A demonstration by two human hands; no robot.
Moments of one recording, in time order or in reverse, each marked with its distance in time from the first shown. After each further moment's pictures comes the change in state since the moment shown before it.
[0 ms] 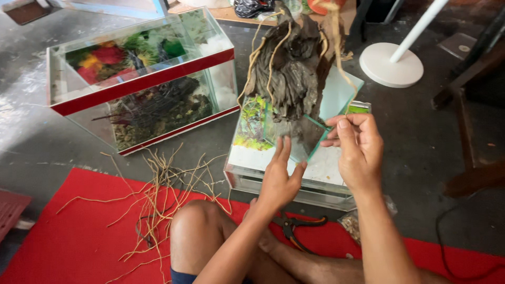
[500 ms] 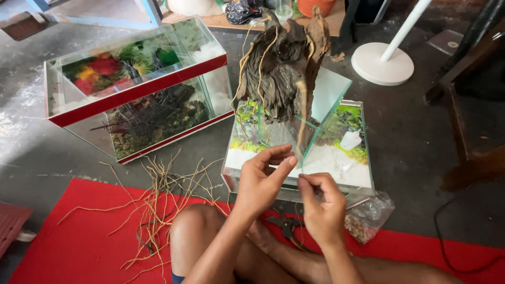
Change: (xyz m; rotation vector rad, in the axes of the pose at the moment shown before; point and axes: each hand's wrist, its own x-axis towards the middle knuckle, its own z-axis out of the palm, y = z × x) left_hand -0.011 0.040 -0.031 -0.276 0.056 -0.092; right_hand -0.115 -0.002 0.017 -0.242 0.059 0.118
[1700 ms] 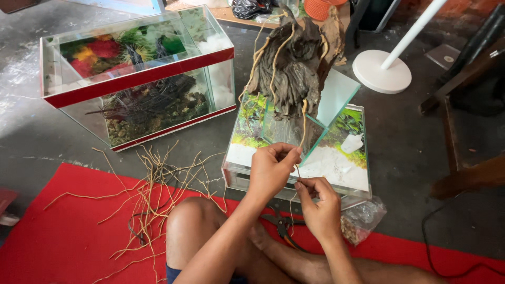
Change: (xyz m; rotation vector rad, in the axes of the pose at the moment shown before) left_hand 0.022 -0.017 0.004 0.024 0.027 -0.166; right_hand -0.003 0.035 0.004 -0.213 -0.121 -0.039
